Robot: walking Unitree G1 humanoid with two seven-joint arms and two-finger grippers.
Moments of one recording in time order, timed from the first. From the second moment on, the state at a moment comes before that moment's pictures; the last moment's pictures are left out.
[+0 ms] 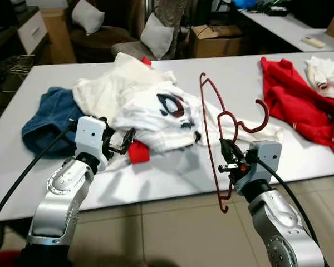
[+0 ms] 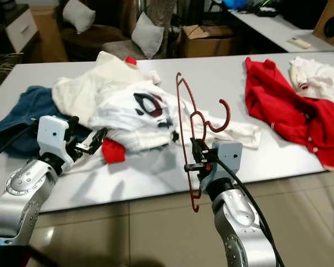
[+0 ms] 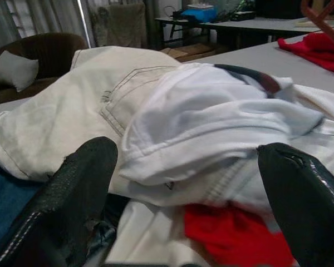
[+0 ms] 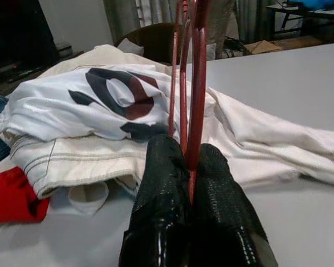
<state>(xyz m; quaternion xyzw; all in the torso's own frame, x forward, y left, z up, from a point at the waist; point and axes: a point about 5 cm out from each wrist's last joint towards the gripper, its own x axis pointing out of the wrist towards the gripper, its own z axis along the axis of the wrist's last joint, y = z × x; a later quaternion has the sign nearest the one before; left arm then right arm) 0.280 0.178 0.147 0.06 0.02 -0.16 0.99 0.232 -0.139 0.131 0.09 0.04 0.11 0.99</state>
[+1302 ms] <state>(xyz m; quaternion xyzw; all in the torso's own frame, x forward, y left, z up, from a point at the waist) 0.344 0.201 0.149 0.29 0.04 -0.21 0.93 0.231 -0.173 0.135 0.05 0.03 0.07 1.00</state>
